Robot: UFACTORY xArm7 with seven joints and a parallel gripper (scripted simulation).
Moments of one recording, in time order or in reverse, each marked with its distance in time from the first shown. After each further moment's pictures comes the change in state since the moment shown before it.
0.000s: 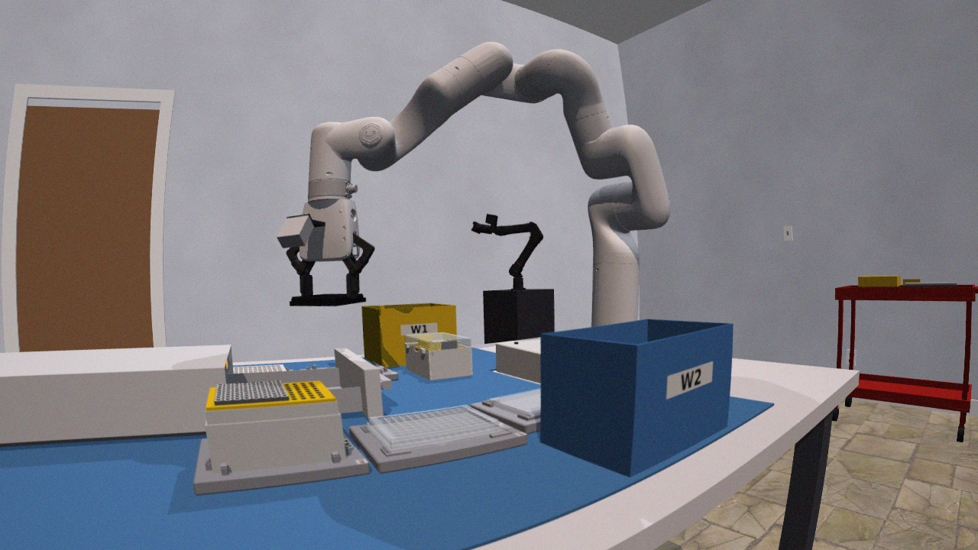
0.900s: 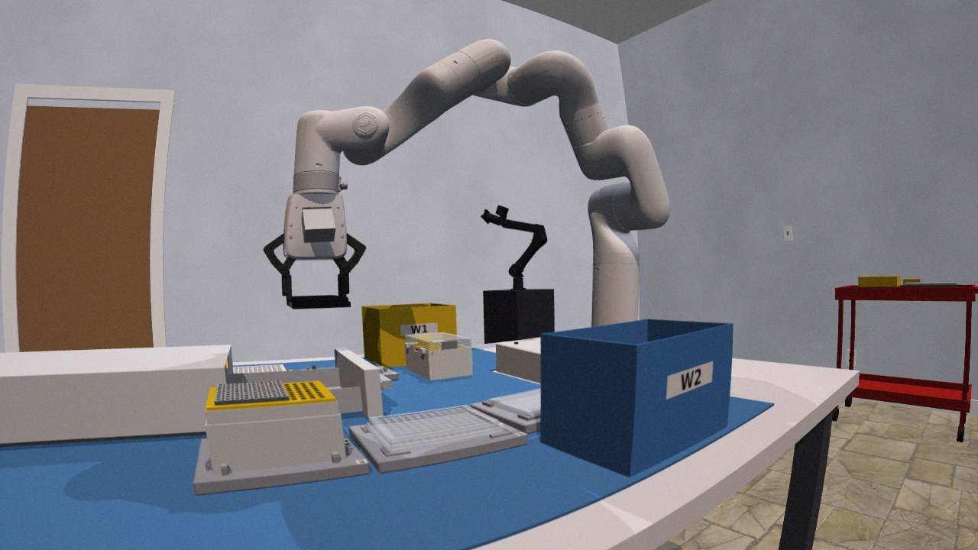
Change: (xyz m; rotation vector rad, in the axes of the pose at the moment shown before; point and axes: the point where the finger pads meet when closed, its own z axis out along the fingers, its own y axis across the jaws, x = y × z) arm 0.063 -0.007 0.000 0.002 0.004 -0.642
